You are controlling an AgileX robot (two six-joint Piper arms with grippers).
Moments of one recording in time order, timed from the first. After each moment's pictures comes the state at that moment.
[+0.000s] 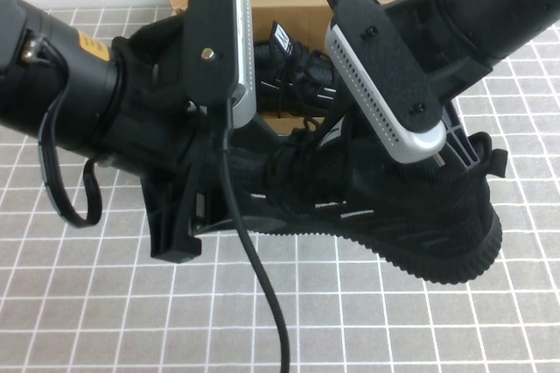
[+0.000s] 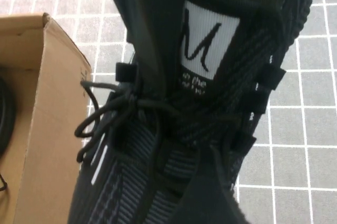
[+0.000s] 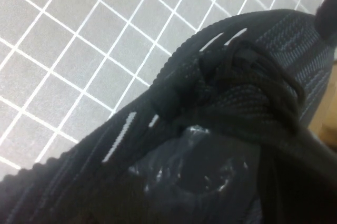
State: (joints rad) right arm 0.58 1.60 -1.69 0.49 1.26 -1.66; left arm -0.52 1.30 -1.32 -0.55 1.14 1.26
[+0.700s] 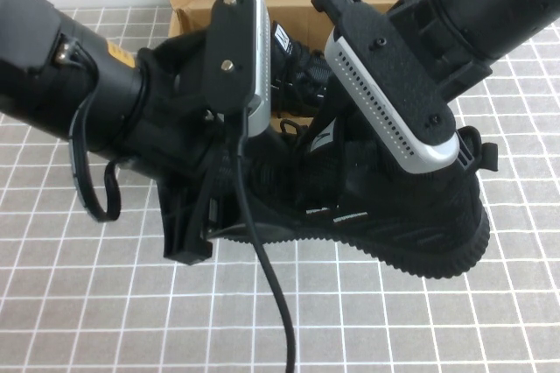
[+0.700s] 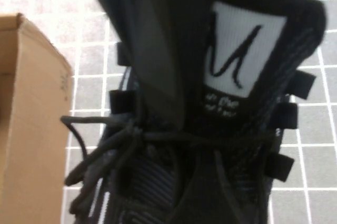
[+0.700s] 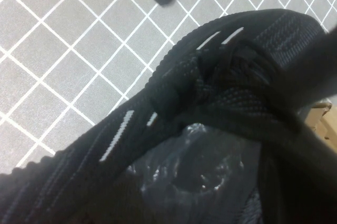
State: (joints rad) right arm 0.58 1.60 -1.68 0.57 1.26 -1.83; left arm -0.52 1.35 -1.32 -0.58 1.16 1.31
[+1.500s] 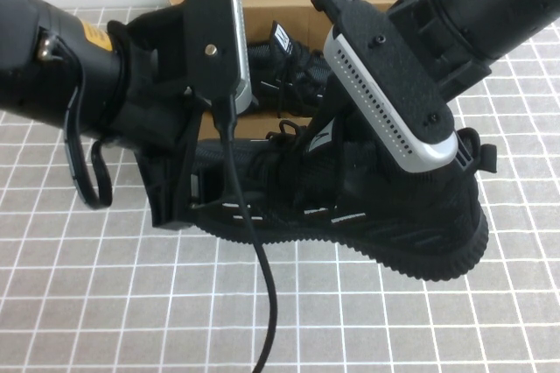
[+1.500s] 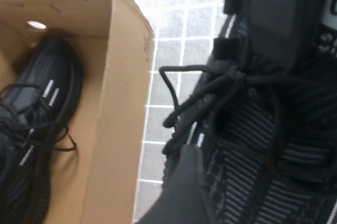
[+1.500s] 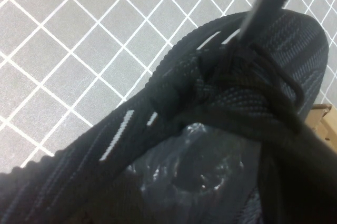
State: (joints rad) right arm 0.58 1.60 -1.68 0.58 1.26 -1.82; left arm -0.52 1.31 -1.32 -0.40 1.02 1.25
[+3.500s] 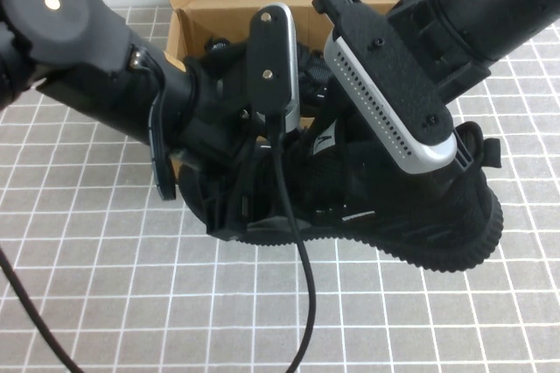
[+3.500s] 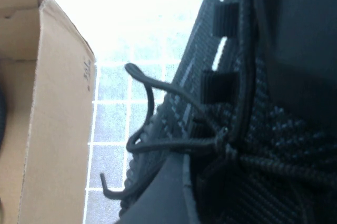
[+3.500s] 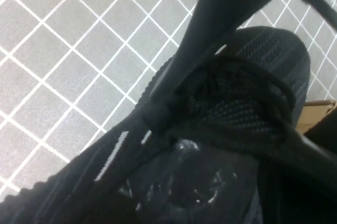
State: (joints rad) right arm 0.58 1.60 -1.68 0.57 1.26 -1.81; left arm -0.52 1.48 -1.32 -0.57 1.04 1.37
